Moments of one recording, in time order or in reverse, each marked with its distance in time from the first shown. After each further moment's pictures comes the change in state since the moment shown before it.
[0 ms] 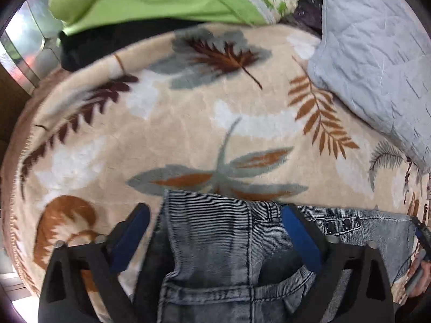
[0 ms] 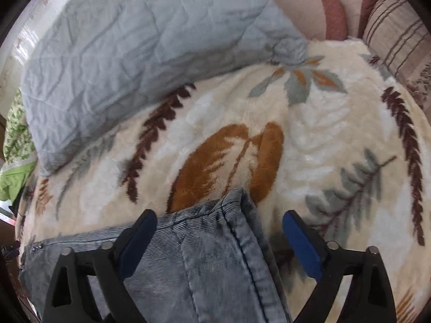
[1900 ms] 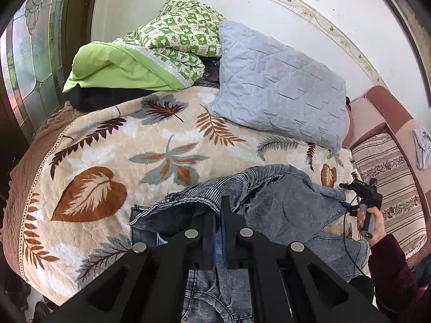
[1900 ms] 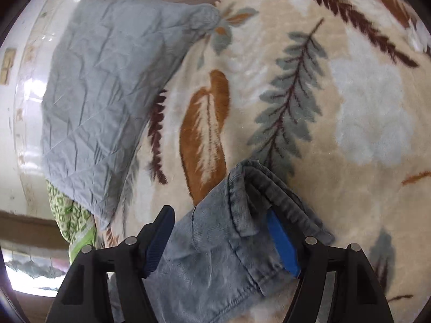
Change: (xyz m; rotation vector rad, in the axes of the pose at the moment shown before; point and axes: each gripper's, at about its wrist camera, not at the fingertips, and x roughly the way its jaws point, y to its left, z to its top) left arm -0.189 0.039 -0.150 0.181 -0.352 -0.331; right arm -0.037 -0.044 -0.067 0.599 0.019 0.291
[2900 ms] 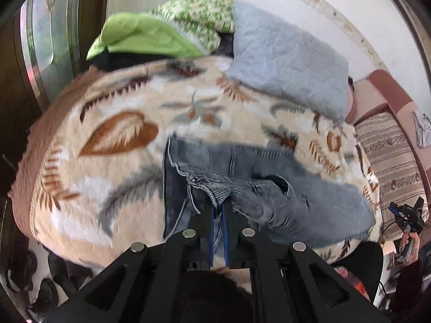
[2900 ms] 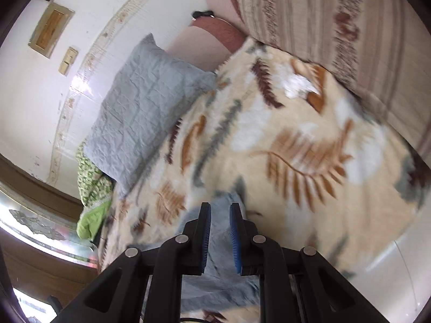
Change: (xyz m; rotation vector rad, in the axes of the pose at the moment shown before) left arm -0.039 0.045 -0.094 -0.008 0.124 0.029; right arm -0.254 -0.118 -0.090 -0.191 -0.174 0.056
